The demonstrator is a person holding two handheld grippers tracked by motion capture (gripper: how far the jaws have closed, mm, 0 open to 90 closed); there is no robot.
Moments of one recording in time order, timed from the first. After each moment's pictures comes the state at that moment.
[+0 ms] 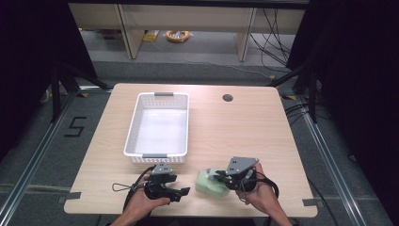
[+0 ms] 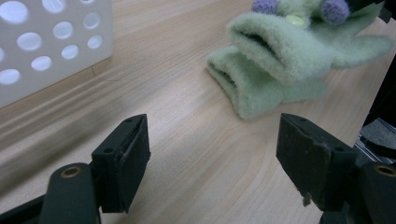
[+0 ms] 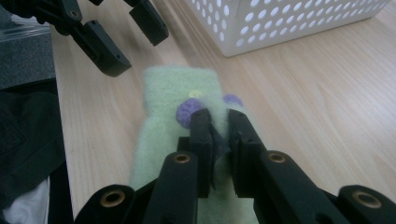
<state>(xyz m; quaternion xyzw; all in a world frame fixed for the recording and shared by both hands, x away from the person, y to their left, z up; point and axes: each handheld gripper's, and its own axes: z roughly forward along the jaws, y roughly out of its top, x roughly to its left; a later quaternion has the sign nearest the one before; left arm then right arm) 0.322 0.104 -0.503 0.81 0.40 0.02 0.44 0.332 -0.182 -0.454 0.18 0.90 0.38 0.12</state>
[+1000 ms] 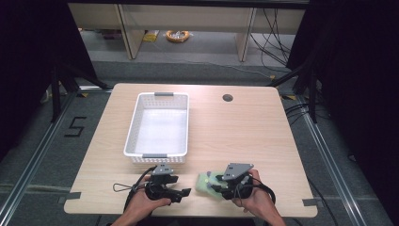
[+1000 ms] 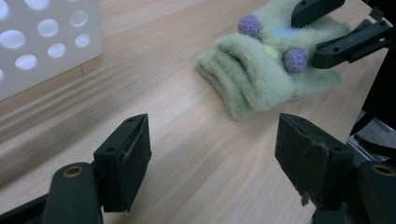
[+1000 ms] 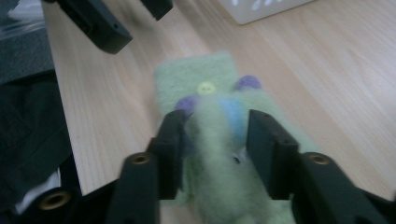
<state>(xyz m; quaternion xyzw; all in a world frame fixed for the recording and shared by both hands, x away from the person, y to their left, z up) 0.321 0.101 -0.502 0.81 0.39 0.01 0.44 0.323 -0.177 -0.473 0.22 0.90 0.36 0.11</state>
